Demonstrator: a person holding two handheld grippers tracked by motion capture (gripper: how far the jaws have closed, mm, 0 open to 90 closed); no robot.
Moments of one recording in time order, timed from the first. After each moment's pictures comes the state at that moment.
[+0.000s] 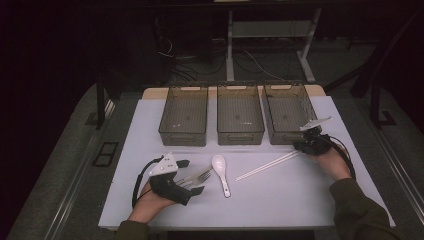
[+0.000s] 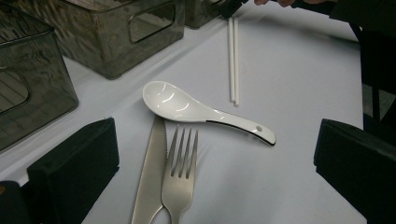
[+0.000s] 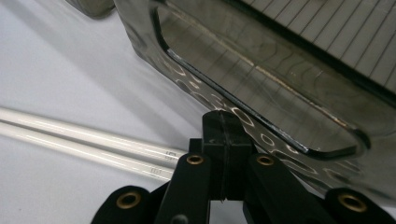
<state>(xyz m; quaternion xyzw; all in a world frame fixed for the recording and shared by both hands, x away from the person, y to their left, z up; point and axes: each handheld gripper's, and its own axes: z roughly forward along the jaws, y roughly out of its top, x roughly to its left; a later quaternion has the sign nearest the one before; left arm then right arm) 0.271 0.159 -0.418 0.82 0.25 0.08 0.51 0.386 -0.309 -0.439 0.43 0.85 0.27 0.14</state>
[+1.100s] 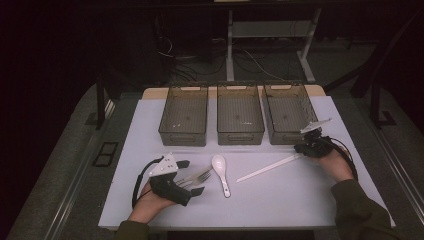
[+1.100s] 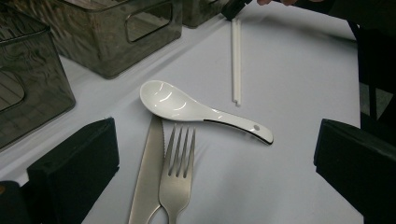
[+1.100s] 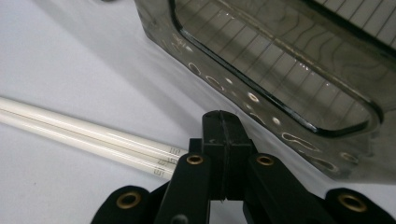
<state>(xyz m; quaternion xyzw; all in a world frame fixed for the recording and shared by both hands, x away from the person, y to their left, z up) 0.270 0.158 -0.419 0.82 0.24 0.08 0.51 0.379 -0.310 -0.437 0.43 0.86 0.26 0.14</state>
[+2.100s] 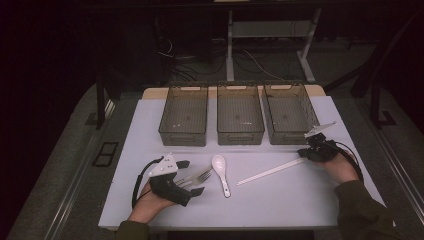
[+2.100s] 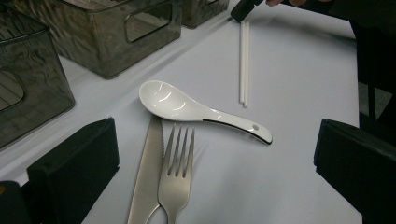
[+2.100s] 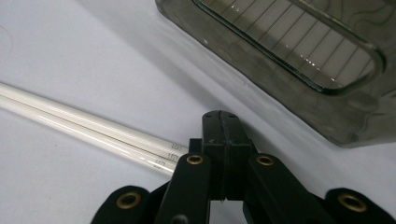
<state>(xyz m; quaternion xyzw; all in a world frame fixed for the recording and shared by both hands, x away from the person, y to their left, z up) 0.269 0.158 -0.419 0.82 0.24 0.08 0.51 0.364 -0.319 -0.435 0.42 0.86 0.26 0.12</state>
